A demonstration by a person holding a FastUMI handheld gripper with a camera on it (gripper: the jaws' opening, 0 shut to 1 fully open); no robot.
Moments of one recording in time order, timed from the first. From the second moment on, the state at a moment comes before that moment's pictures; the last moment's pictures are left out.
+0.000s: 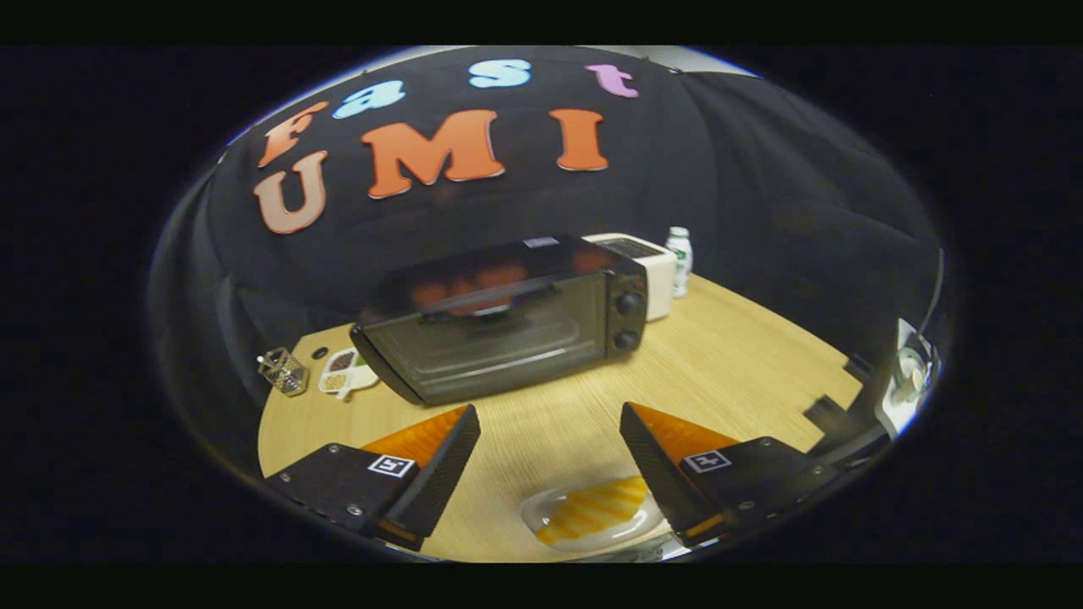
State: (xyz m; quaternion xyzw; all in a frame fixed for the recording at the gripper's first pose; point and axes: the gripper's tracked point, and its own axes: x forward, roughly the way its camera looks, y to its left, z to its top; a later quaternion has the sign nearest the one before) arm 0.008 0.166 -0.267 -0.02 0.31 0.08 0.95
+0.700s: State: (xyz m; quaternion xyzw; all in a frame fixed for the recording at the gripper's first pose) arm 0.121 0.210 -0.272 -0.08 0.27 0.16 0.94
